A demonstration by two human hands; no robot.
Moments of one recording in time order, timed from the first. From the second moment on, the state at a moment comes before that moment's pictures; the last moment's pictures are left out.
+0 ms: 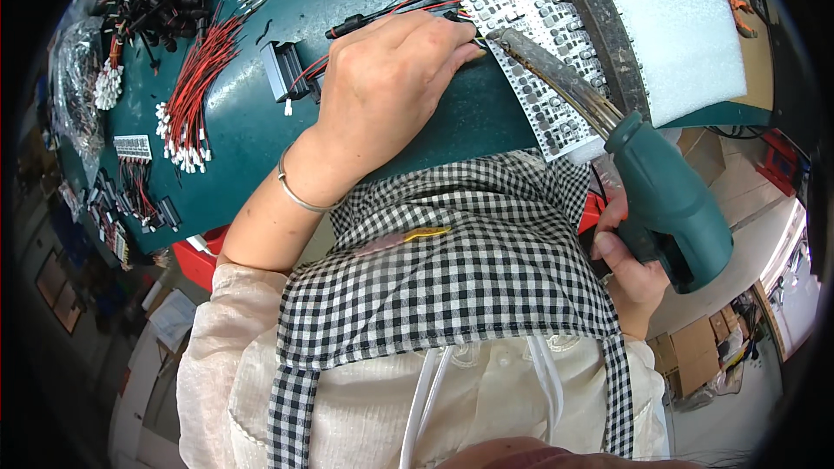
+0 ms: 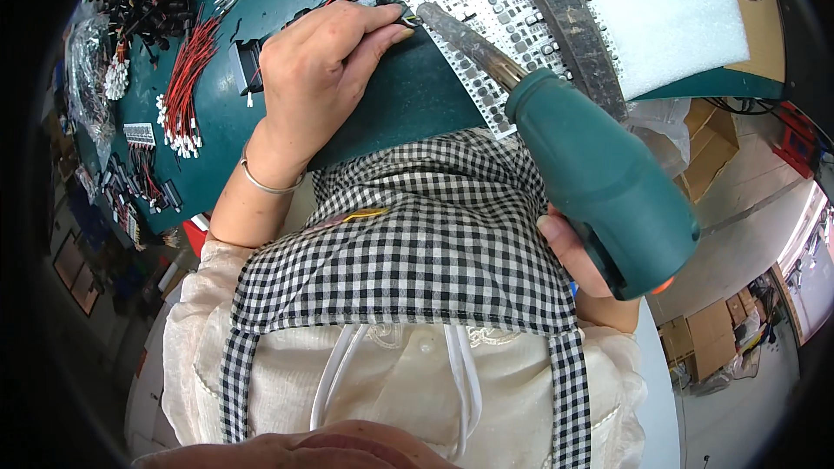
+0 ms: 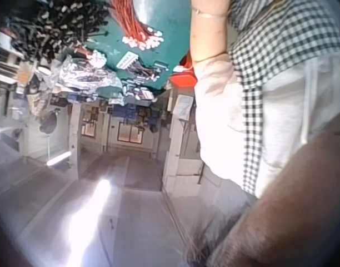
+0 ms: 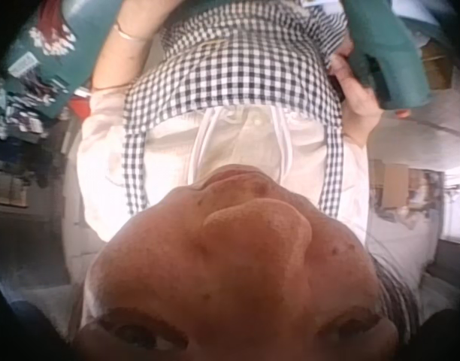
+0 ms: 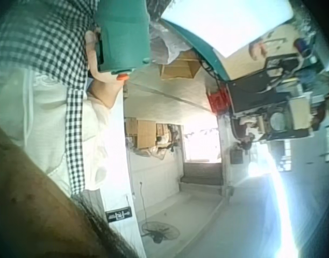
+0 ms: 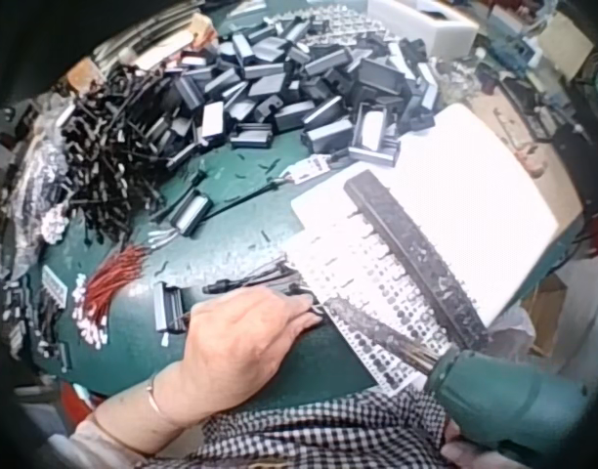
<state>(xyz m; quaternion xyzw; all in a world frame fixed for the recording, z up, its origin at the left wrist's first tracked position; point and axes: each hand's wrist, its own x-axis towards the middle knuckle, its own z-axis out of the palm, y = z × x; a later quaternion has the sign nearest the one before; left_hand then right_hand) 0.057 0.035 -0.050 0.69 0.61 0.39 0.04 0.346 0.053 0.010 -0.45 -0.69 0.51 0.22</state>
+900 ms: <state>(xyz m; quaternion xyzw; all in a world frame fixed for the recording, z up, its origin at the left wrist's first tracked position) 0.050 0.042 -0.027 0.50 0.67 0.37 0.42 0.350 0.059 0.015 -0.38 -0.52 0.68 0.35</state>
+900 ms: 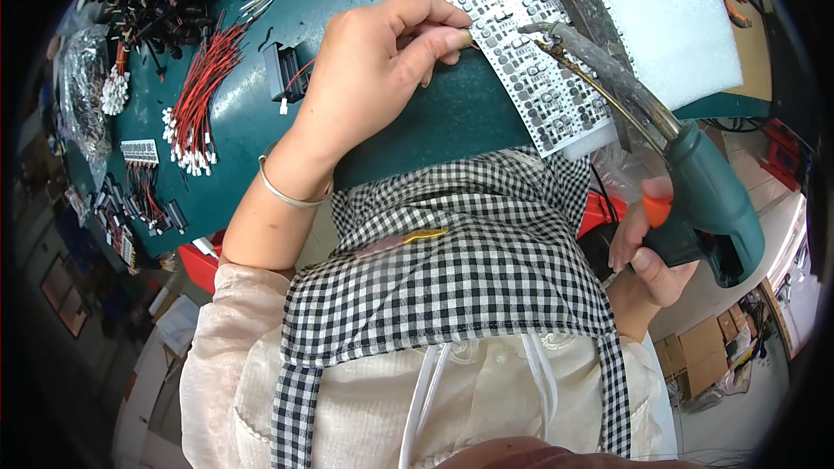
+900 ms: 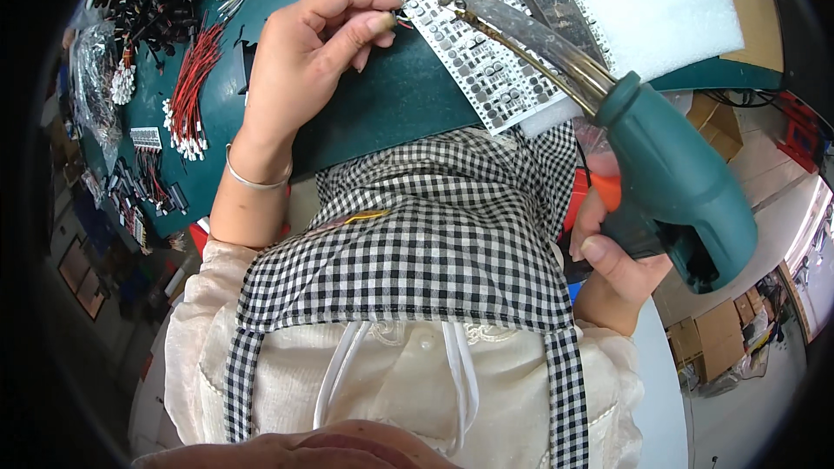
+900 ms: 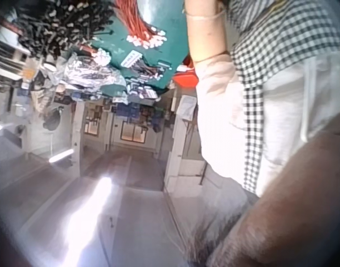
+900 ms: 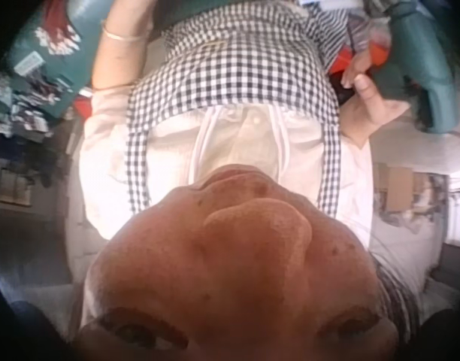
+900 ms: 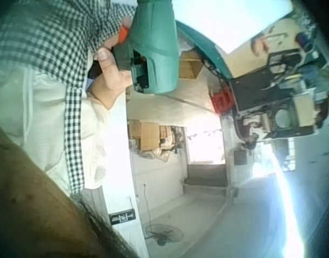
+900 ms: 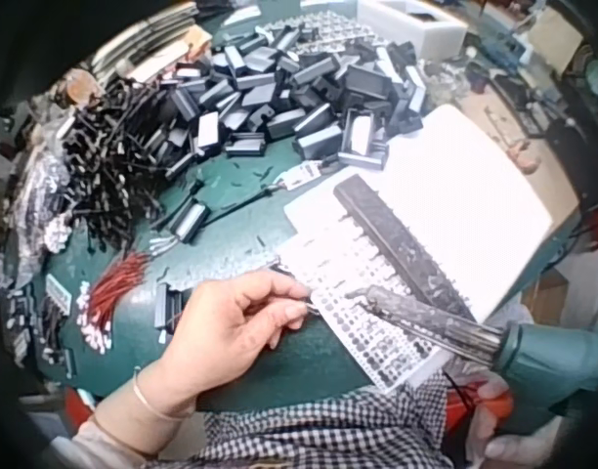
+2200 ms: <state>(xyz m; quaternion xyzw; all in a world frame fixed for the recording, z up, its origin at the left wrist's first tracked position) 0.073 0.039 -0.042 0.61 0.68 0.39 0.12 0.360 0.040 -0.002 -0.43 -0.59 0.63 0.26</state>
